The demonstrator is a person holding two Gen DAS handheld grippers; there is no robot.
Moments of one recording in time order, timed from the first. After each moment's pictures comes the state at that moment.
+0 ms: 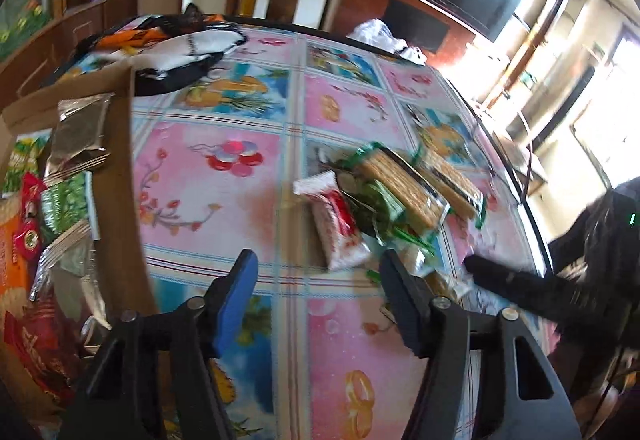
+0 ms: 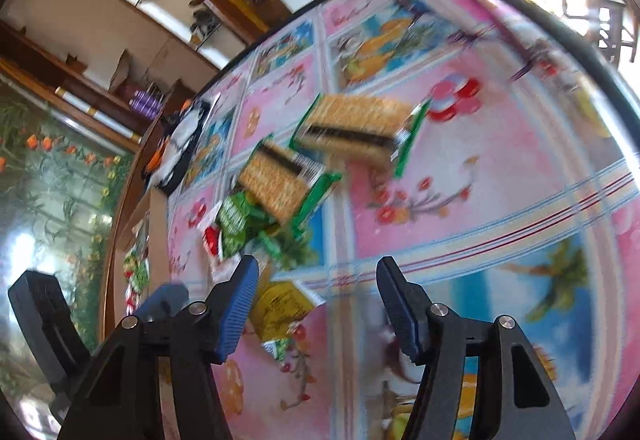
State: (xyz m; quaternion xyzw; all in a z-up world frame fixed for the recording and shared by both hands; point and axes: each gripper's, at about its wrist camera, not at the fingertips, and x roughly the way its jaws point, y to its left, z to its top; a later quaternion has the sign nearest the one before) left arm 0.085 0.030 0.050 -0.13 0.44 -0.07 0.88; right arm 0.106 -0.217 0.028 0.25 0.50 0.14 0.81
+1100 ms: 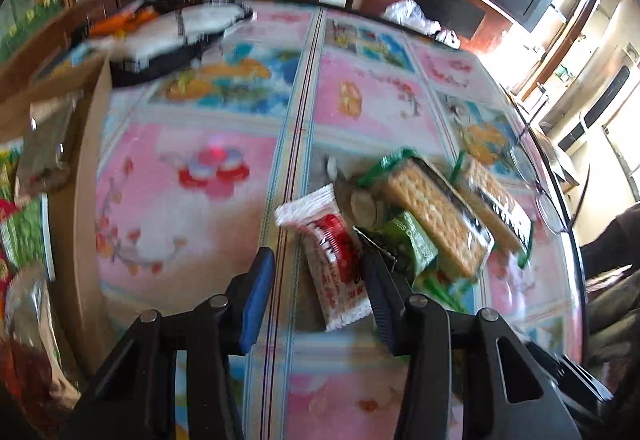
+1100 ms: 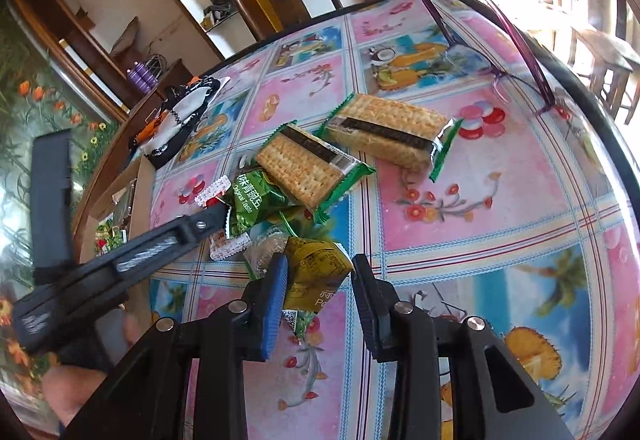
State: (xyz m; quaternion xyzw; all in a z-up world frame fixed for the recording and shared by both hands) left arm 0.146 -0.003 0.025 -0.11 0.48 -0.02 0.87; right arm 0.091 -0.179 0.041 0.16 0.48 0.12 0.85
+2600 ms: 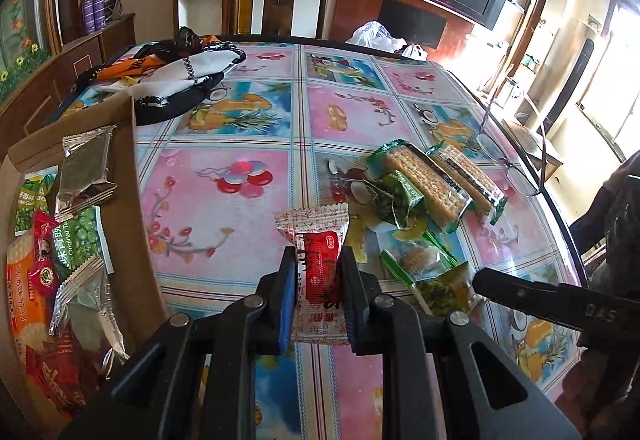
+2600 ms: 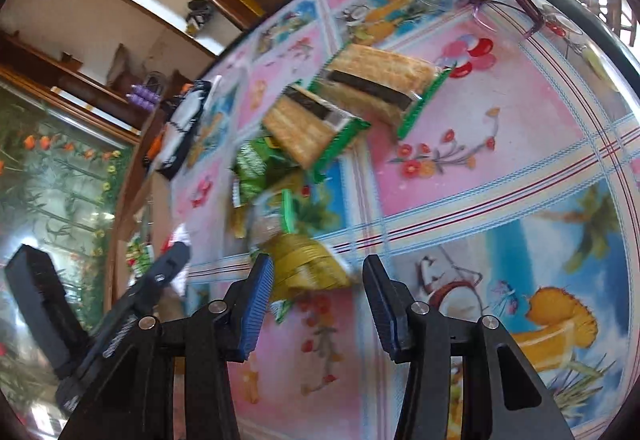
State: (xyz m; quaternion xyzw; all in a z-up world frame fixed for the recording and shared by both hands) left arm 0.091 0.019 0.049 -0.06 0.43 -0.07 0.90; right arm 0.095 -0.200 0.024 0.27 0.51 0.13 0.80
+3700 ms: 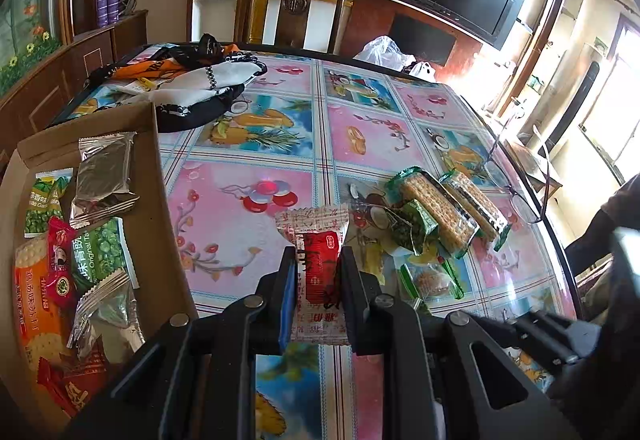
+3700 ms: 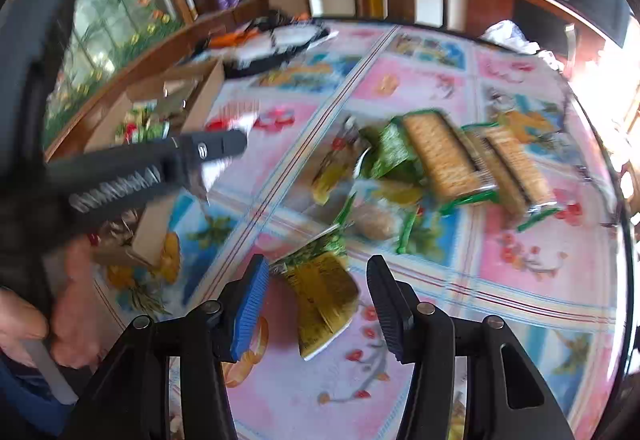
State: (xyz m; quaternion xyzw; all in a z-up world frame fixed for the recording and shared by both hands) left arm 0.095 0.044 0.061 -0.09 0.41 -0.05 0.90; right arm 0.078 -0.095 0.036 -0.06 0.47 0.23 0.85
